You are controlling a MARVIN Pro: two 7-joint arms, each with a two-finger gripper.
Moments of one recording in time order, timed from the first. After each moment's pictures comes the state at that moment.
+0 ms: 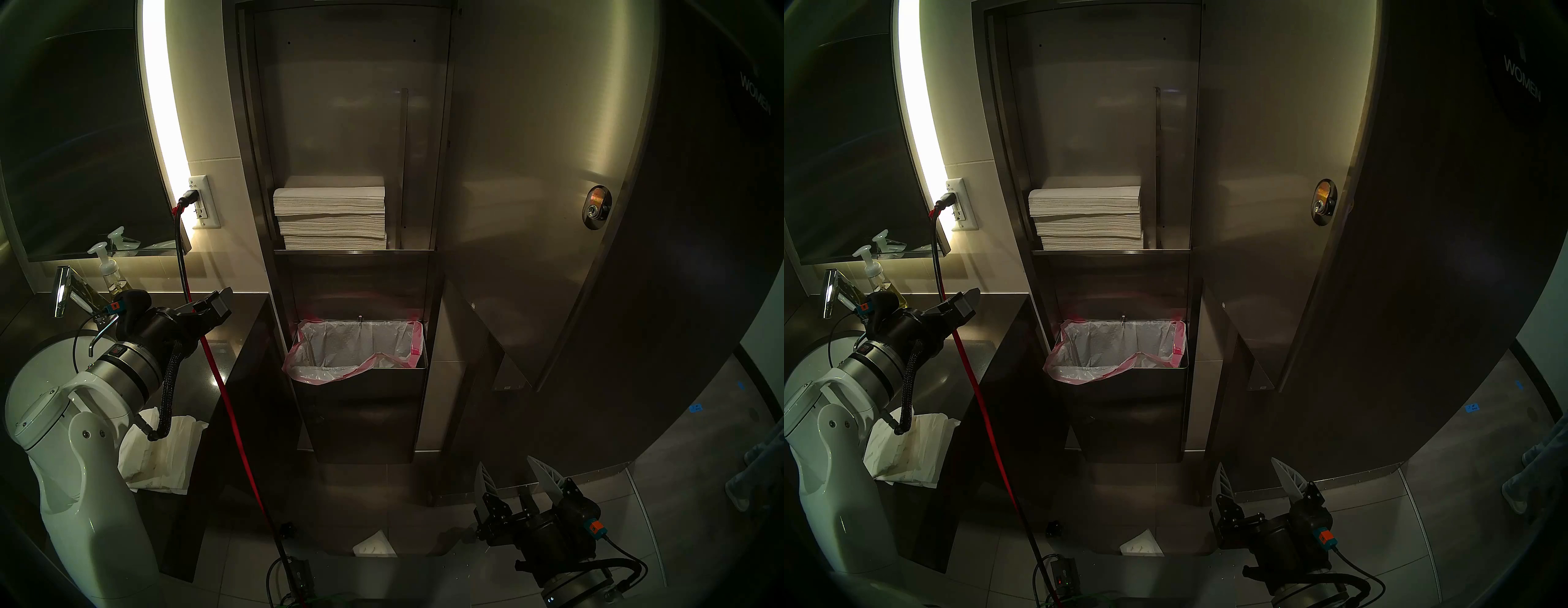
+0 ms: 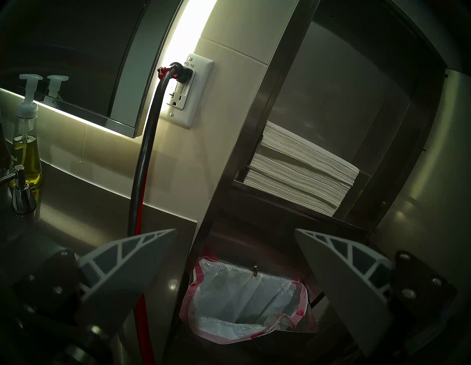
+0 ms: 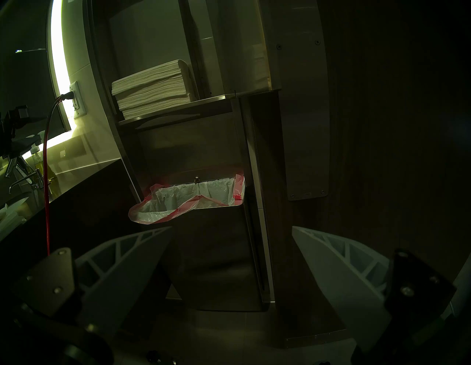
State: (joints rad) left arm 1.91 -1.63 -2.18 -2.41 -0.56 0.82 -0.32; right arm -1.98 -0.27 0.30 -2.43 0.19 -0.60 -1.23
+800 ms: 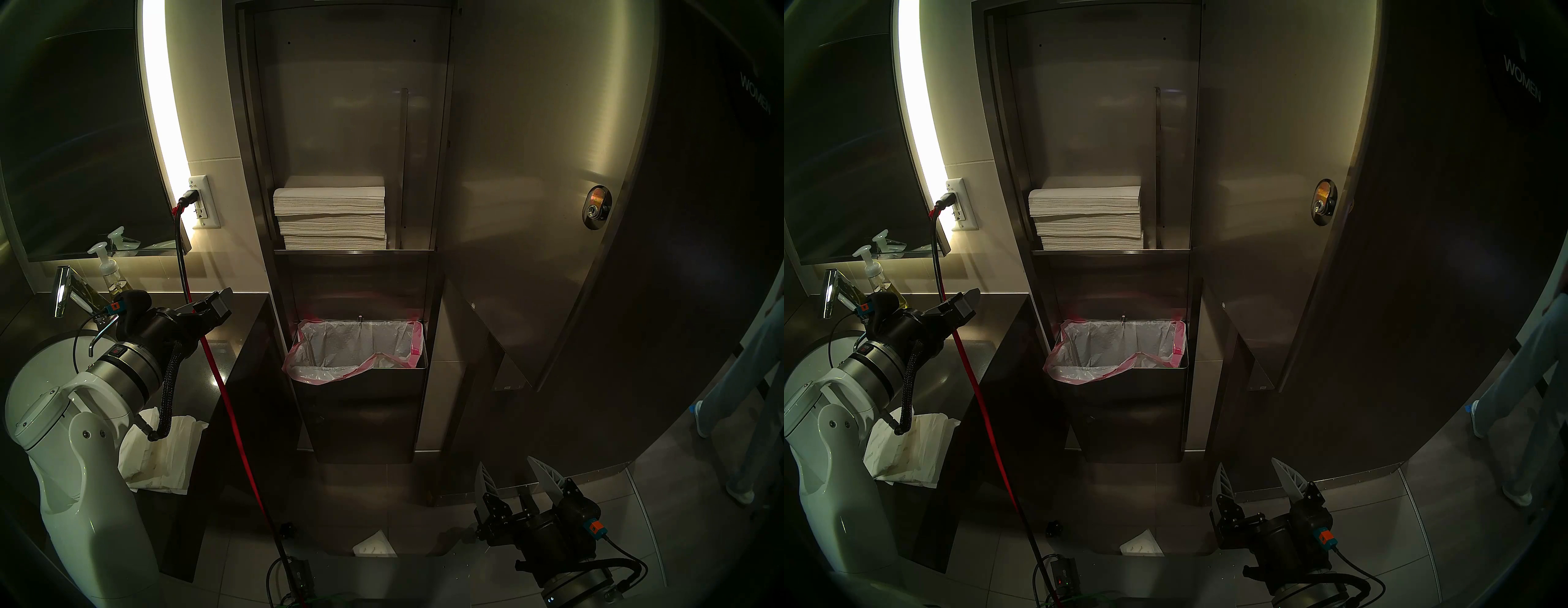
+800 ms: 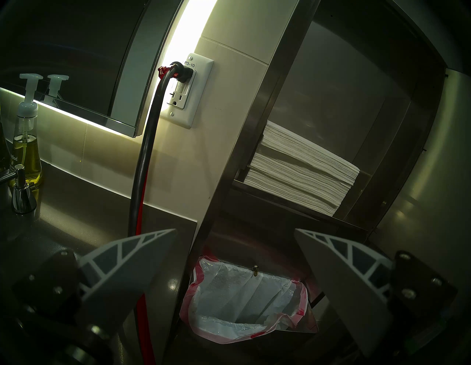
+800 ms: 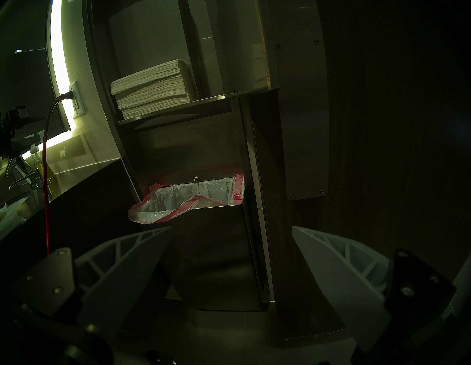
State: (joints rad) left arm 1.91 -1.63 -2.18 -2.41 -0.56 0.82 -0.32; right arm -1.98 -0.27 0.30 -2.43 0.19 -0.60 -1.23
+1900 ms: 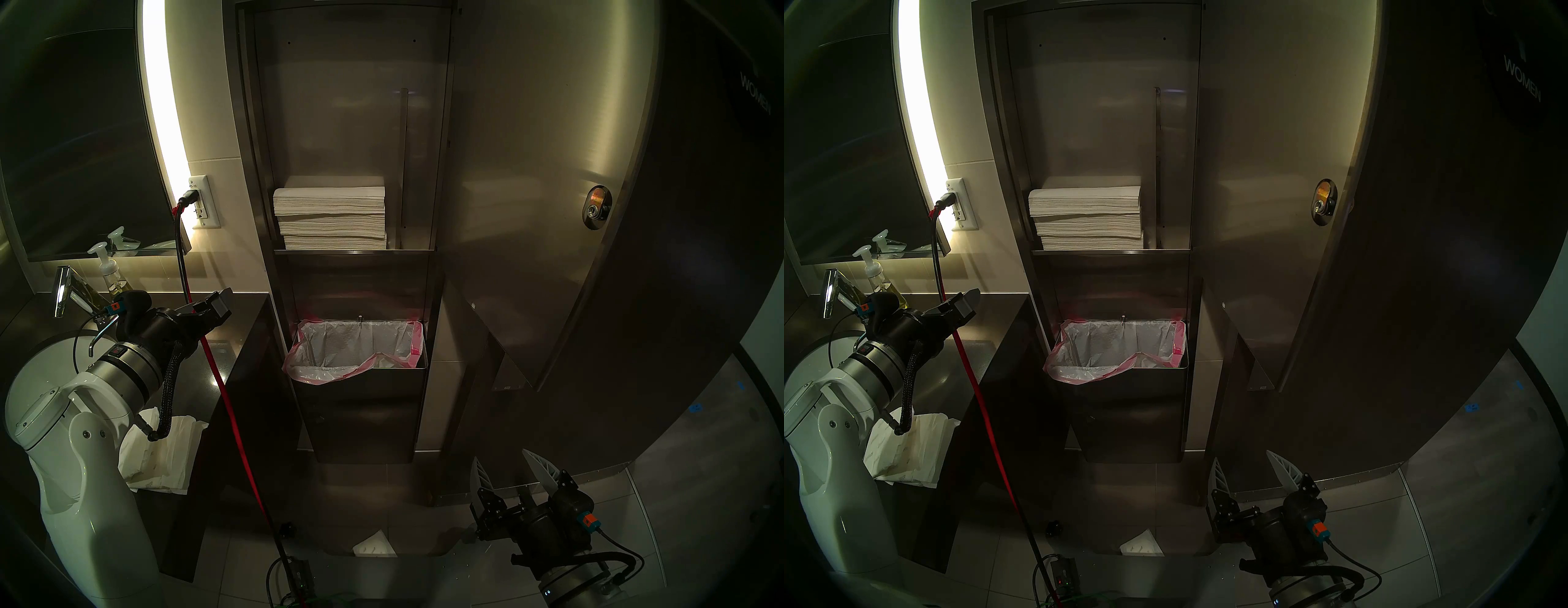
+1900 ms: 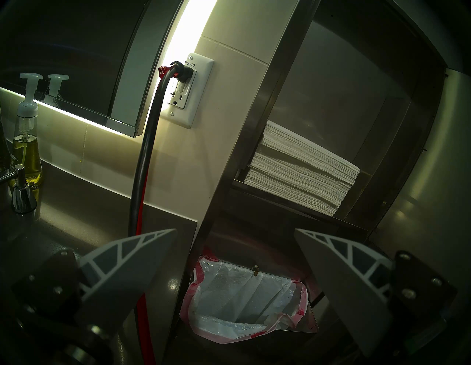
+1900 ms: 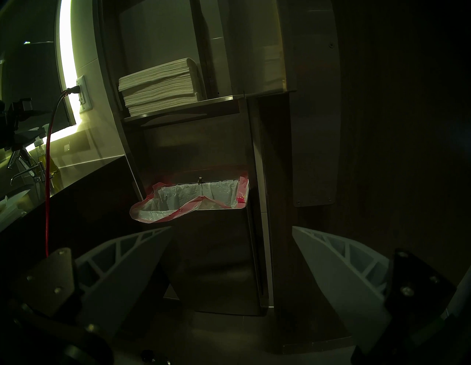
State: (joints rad) left arm 1.91 -1.63 -2.18 -2.41 -0.56 0.82 -0.32; right arm -1.95 -0.27 0.33 -2.42 0.23 -0.55 -1.17
